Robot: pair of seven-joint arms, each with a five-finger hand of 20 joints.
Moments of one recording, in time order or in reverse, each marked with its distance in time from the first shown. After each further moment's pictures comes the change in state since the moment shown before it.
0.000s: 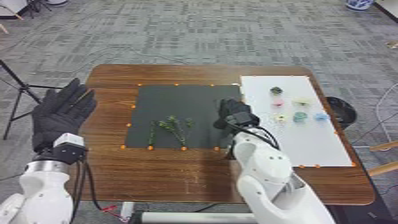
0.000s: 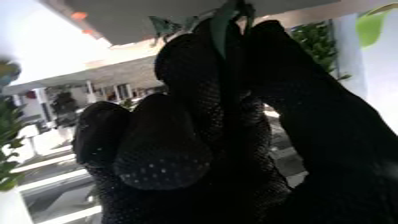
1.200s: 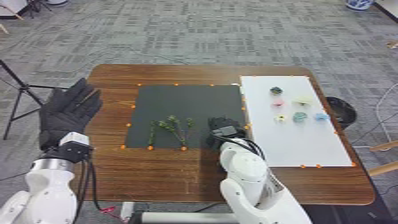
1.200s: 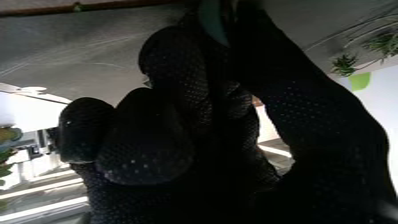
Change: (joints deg) left arm -1.1 0.3 1.7 0.4 0.1 0.1 -0.8; right arm -0.4 -5.1 -1.6 8.1 -4.6 -5.4 0.6
